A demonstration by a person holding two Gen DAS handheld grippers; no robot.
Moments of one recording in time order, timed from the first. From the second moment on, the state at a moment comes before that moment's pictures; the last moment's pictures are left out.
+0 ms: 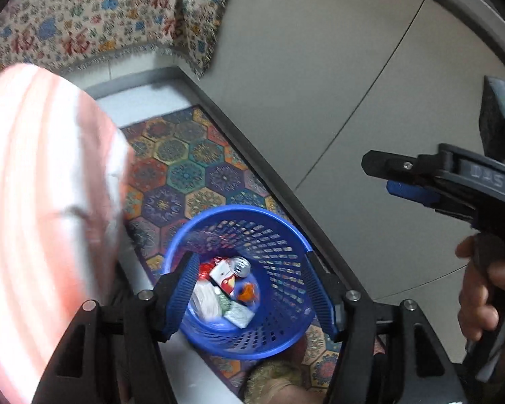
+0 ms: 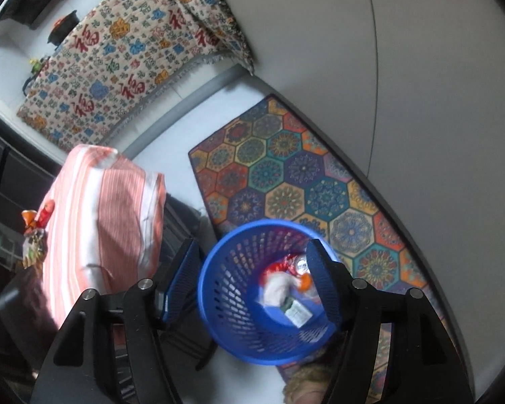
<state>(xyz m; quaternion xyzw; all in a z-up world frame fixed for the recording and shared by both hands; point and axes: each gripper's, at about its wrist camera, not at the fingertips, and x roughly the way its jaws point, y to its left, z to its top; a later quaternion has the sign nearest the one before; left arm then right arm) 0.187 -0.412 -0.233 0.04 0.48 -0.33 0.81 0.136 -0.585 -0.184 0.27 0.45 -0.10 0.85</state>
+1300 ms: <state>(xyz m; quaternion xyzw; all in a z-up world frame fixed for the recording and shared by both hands) 0.193 -0.011 -0.204 0.04 0.45 -0.06 0.89 0.222 -0.182 -0.190 -0.07 0.44 0.15 0.88</state>
